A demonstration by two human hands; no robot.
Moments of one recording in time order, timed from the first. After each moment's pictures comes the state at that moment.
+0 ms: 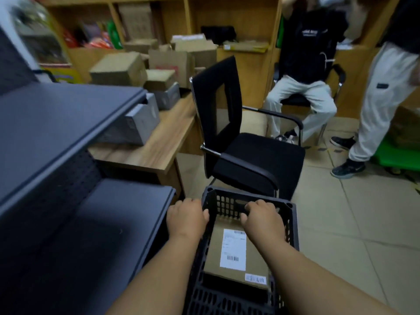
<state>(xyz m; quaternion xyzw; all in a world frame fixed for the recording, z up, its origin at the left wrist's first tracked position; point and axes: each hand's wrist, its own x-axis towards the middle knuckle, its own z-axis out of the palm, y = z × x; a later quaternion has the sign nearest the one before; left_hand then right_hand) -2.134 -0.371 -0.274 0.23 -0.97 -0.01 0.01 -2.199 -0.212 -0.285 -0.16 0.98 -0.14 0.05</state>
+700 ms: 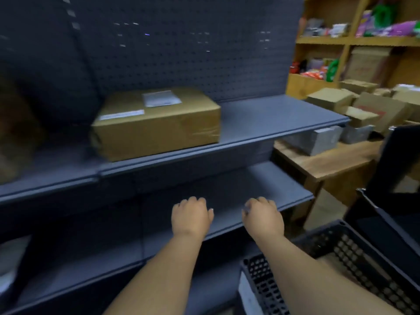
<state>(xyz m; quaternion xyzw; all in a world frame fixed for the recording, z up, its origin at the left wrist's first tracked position) -1.775 -0.310 -0.180 0.63 -0.77 0.05 0.07 -1.939 -0.275 -0.184 -0.60 0.78 -0.18 0.03</state>
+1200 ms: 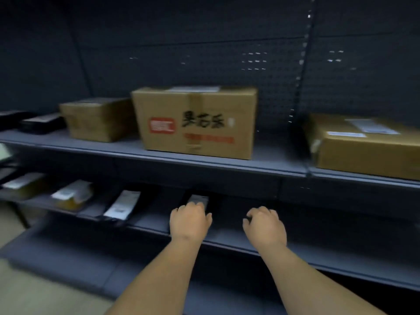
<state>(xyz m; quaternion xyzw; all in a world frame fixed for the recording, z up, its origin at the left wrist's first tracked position) -1.403 -0.153 -0.135 0.83 -0.54 0.11 0.08 -1.569 -0.214 -0.143 -0.81 0.56 -0.18 0.07</state>
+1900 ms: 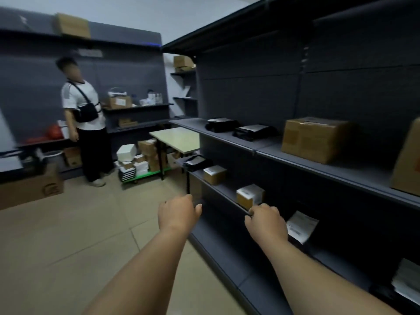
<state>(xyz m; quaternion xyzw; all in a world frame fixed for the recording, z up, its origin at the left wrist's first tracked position) -1.020 0.211 -0.071 0.97 -0.19 0.14 0.07 -1.121 0.036 -0.095 -0.94 0.28 -0.16 0.14</state>
